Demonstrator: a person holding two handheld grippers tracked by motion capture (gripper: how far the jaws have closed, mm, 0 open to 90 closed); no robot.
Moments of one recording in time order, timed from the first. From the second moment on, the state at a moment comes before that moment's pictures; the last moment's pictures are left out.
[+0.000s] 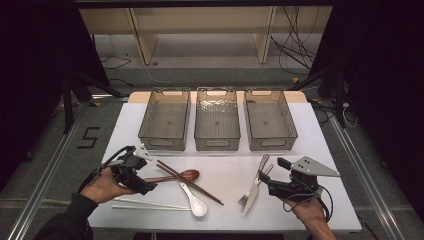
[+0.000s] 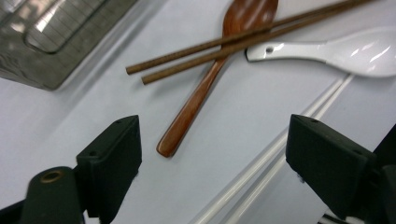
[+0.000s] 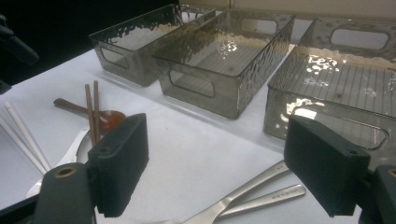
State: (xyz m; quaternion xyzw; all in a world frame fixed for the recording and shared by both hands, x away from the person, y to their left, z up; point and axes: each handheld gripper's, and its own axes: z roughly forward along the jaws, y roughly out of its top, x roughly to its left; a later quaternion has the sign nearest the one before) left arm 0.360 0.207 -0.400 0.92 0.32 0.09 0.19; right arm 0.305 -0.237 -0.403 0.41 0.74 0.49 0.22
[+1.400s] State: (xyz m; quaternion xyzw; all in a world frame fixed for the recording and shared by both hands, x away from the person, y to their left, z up) left arm 0.353 0.198 -0.446 0.98 0.19 0.04 0.03; right arm 0.305 -0.235 -0.403 0.41 0.74 0.48 0.21
